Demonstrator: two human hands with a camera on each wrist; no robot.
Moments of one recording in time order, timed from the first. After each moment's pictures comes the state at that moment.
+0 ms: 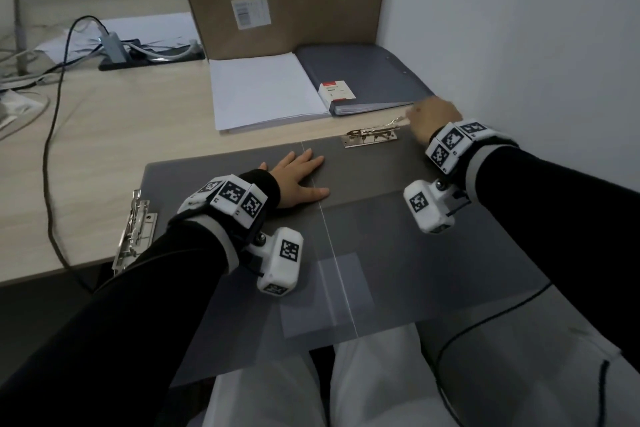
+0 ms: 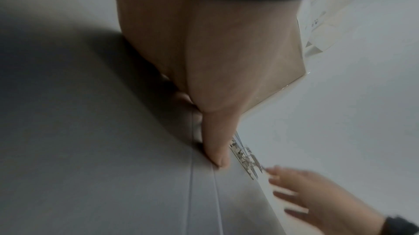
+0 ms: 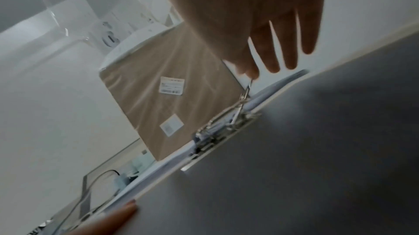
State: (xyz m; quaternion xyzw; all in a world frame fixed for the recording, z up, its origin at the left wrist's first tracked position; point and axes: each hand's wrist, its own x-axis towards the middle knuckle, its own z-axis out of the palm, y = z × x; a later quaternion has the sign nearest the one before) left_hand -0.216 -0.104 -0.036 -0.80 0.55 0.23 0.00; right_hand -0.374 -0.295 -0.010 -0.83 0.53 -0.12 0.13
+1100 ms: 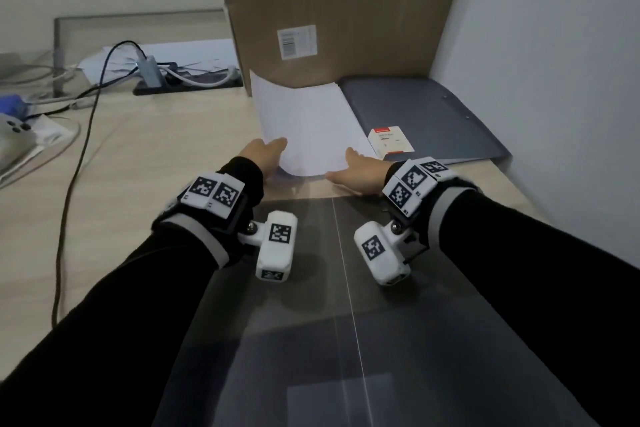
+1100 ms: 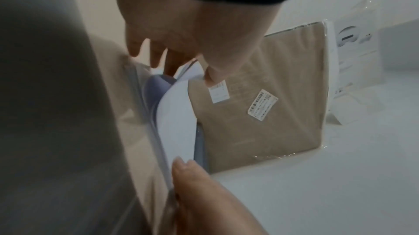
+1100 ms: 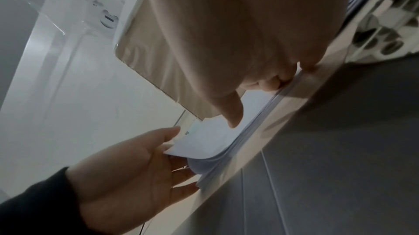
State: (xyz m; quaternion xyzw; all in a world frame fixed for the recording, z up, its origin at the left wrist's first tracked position) left_hand -0.063 -0.163 -0.015 -0.85 0.19 0.27 -0.42; right_hand -0.200 -0.265 -0.013 -0.87 0.39 0.10 0.28
